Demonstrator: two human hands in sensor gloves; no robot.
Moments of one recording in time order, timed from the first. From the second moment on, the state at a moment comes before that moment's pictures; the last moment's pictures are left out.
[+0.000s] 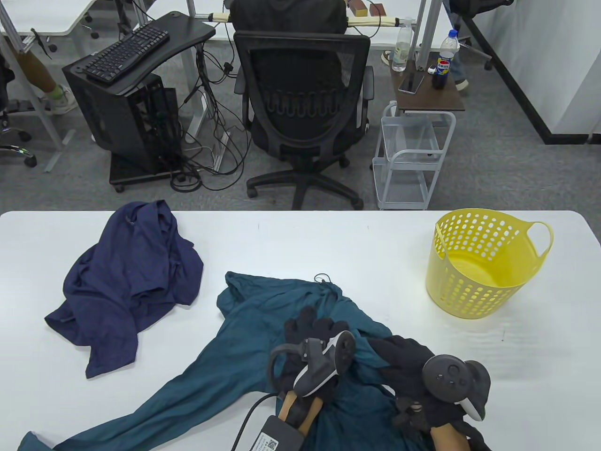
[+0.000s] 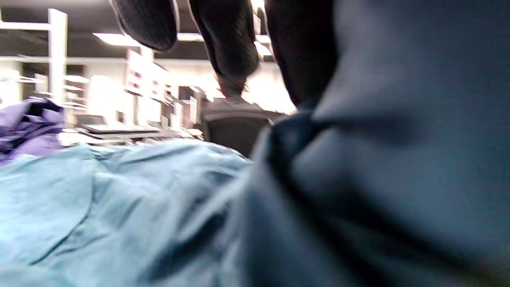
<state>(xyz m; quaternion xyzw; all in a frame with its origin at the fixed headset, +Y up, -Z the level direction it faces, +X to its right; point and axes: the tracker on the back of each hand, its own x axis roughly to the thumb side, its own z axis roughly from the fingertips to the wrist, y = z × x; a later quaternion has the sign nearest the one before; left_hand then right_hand) -0.019 -0.706 -0.322 0.12 -0.02 0.05 0.99 0.191 -0.693 -0.275 0.15 -0.08 0.93 0.31</state>
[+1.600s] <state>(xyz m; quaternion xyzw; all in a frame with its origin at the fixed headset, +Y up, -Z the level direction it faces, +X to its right) -0.102 -0.749 -0.322 -0.18 -0.04 0.15 0.97 0.133 -0.772 -0.298 0.15 0.28 0.93 0.17</state>
